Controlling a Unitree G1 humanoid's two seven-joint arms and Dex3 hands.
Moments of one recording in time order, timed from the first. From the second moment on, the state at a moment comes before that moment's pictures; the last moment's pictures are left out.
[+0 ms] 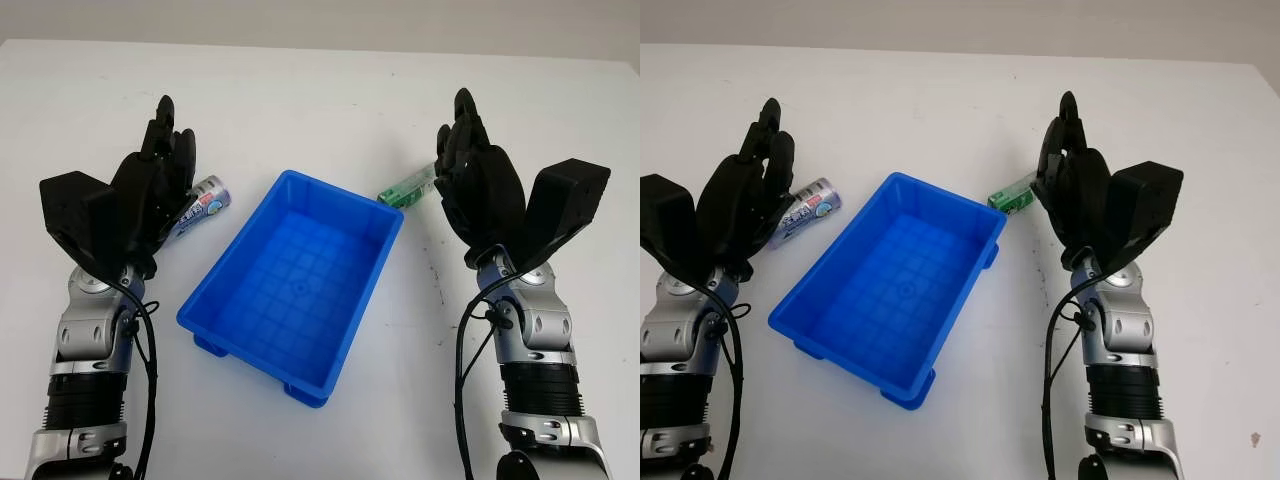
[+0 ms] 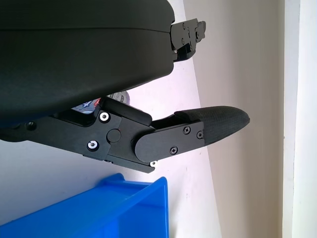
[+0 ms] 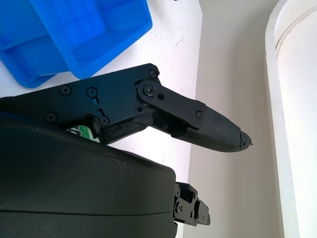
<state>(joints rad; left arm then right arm) -0.42 0.32 0.20 0.10 -0.14 0.18 -0.21 -0.47 -0.17 -0.17 0.10 0.21 0.24 0.13</state>
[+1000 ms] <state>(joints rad) -0.36 0.31 0.19 0.01 -0.14 0.22 -0.20 -0.98 -0.73 0.24 0.69 -0.54 -0.33 0.38</state>
